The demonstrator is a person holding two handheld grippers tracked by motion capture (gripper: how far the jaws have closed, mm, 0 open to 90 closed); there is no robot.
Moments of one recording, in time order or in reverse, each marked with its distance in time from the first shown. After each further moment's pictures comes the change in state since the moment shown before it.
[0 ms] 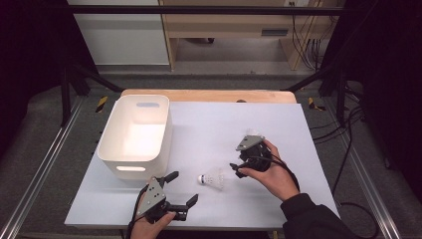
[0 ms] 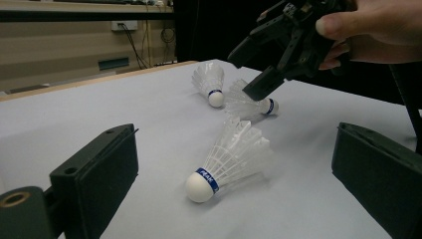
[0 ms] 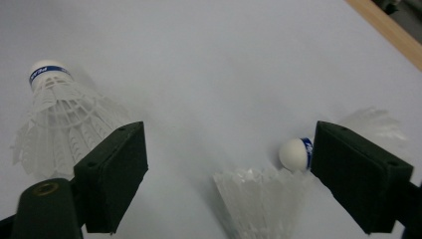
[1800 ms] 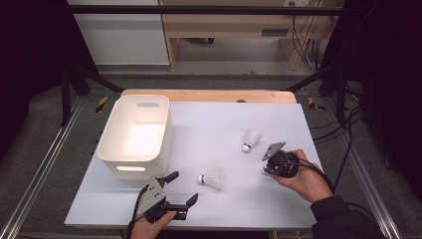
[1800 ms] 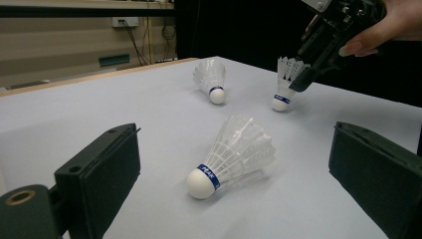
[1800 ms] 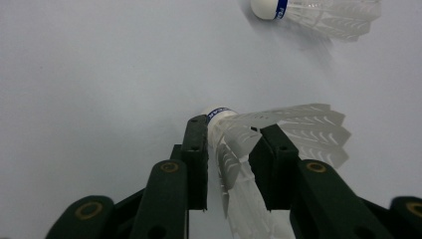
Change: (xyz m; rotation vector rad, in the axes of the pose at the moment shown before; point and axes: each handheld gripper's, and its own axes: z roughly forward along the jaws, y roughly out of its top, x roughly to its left) left arm 0.001 -0.001 0.000 0.012 0.003 -0.002; right arm -0.031 -0.056 -0.037 0.286 -0.001 -0.089
